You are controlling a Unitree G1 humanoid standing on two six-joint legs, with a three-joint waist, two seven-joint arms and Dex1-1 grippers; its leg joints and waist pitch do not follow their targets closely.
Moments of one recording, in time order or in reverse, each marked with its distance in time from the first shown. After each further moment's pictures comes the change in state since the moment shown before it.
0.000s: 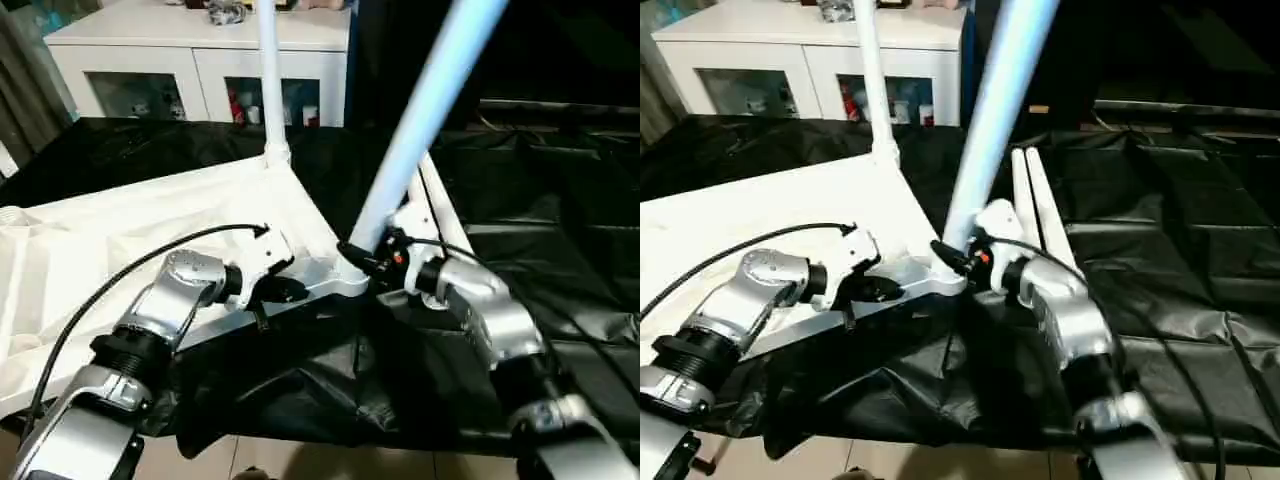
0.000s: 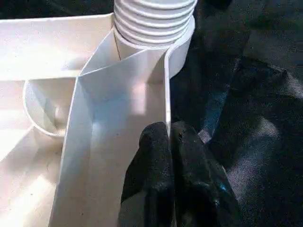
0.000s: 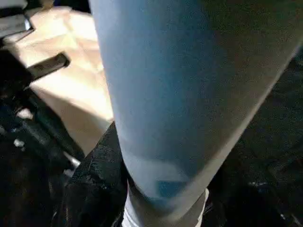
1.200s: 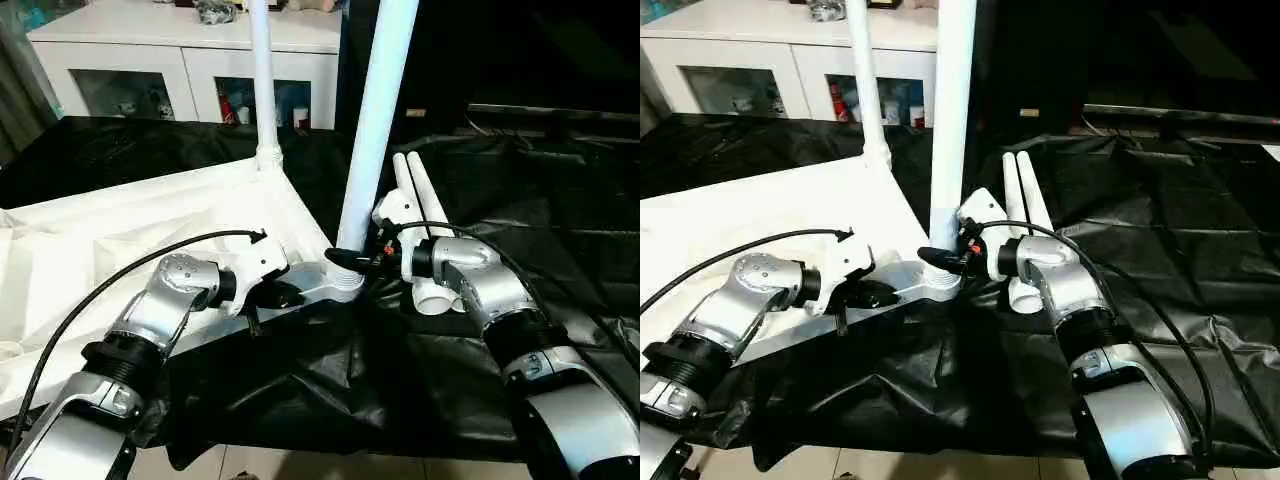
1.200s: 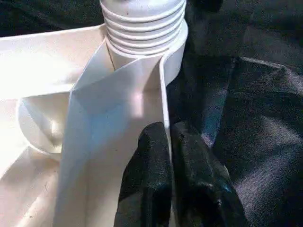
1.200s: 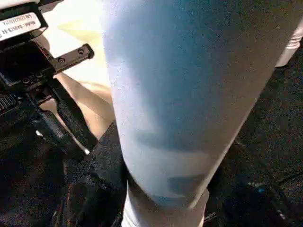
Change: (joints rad) left arm 0.024 0.023 -0.004 0.013 0.022 -0.103 -0.025; right arm -0.150 0.006 0.010 0.237 -0.010 -0.044 0.173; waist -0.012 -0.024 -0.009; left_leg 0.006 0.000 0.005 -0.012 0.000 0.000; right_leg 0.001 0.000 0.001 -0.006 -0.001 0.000
